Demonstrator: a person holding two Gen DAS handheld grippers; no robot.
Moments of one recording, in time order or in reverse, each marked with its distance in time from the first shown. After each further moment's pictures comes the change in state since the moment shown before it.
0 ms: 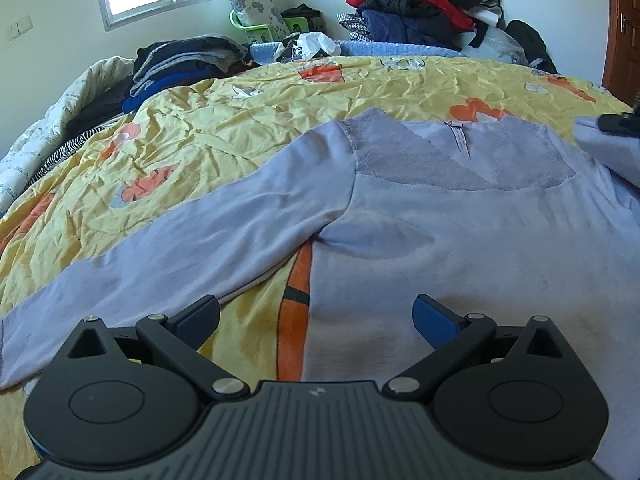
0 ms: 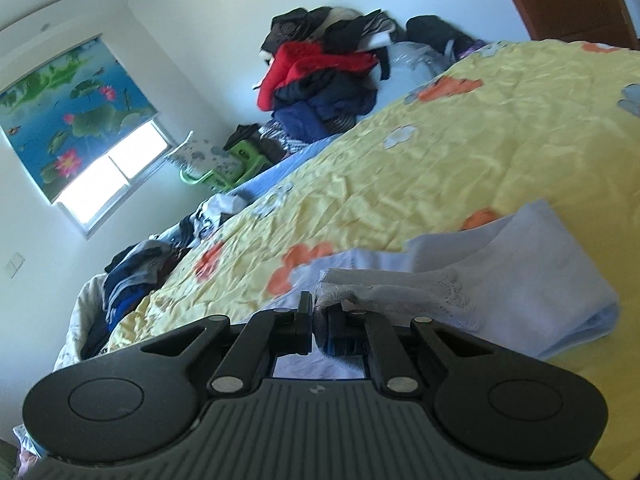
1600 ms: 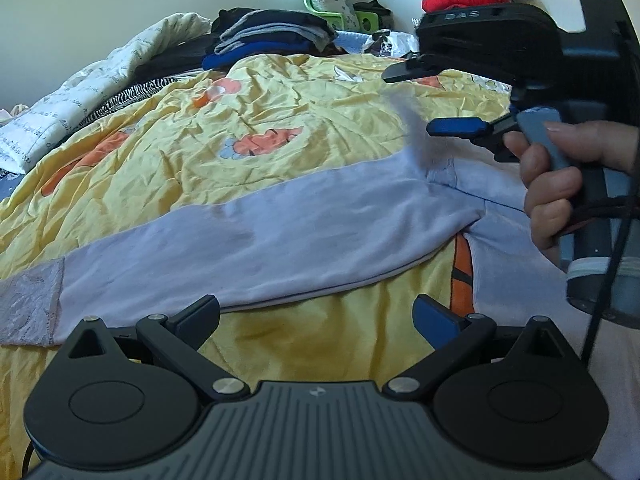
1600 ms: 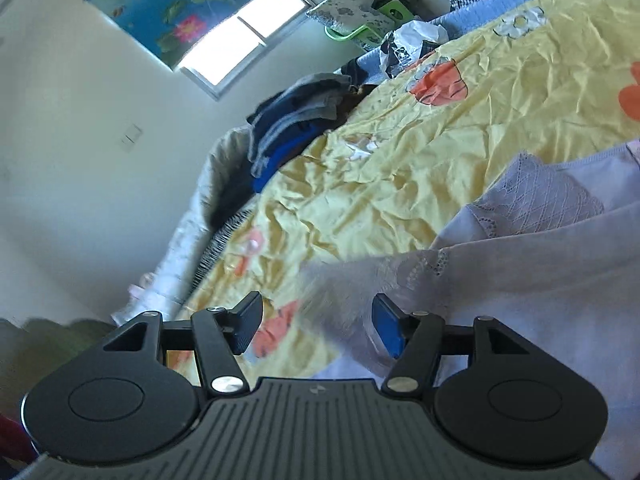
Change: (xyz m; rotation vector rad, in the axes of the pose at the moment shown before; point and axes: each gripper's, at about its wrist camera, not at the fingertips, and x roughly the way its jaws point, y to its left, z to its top) left arm -0.011 0.099 -0.020 -0.197 0.025 0.067; right arm 0.132 0.208 -0.098 -0.072 0.427 0.418
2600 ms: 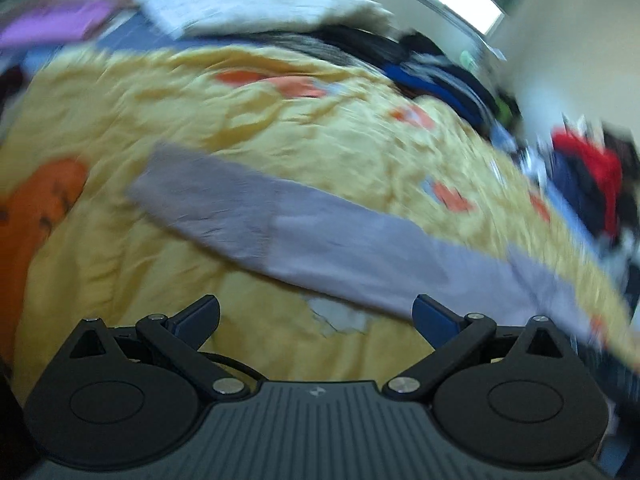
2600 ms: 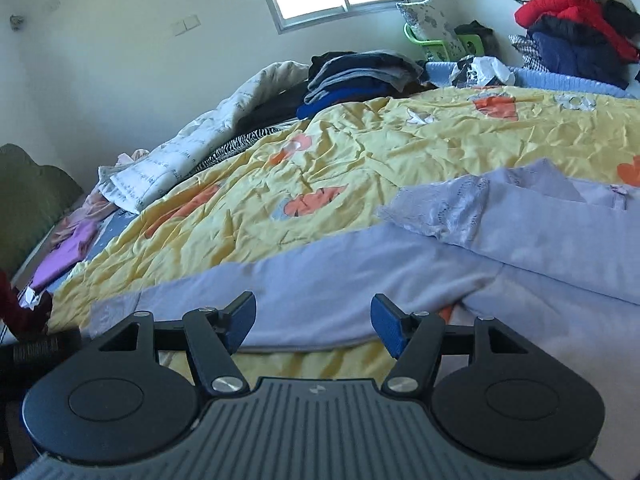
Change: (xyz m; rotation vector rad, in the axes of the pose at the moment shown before) left arm -0.037 0.173 -0.050 -0.698 -0.031 0.010; right arm -0.061 0.079 -0.119 -0.487 0.090 -0.140
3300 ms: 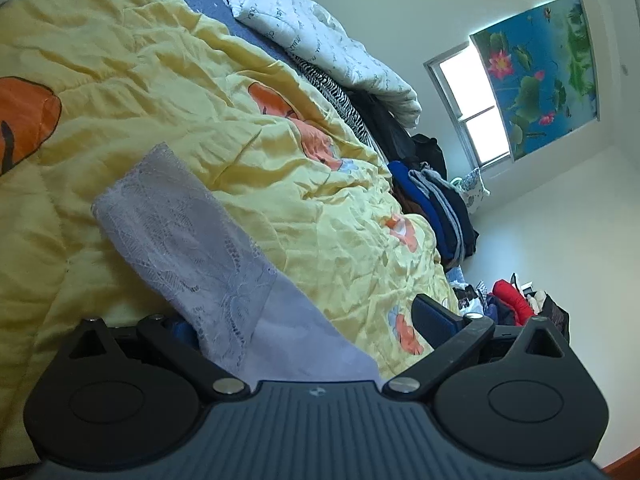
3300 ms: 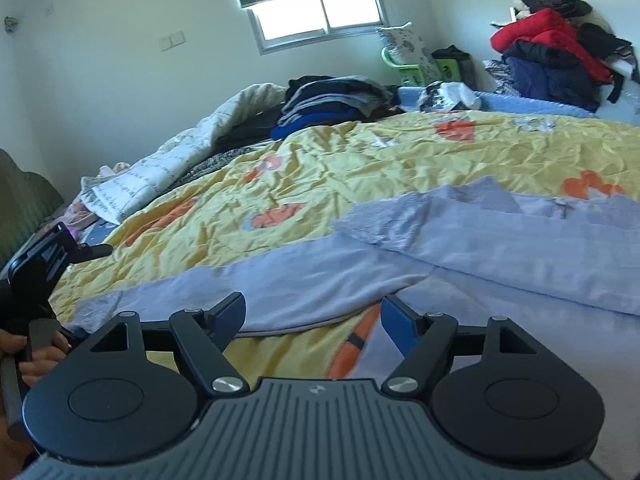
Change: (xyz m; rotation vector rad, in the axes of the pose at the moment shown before) left arm 0.045 0.045 0.038 -0.406 -0.143 -0.239; right arm -0.040 -0.019 -0.009 -0.016 -0.068 -0.088
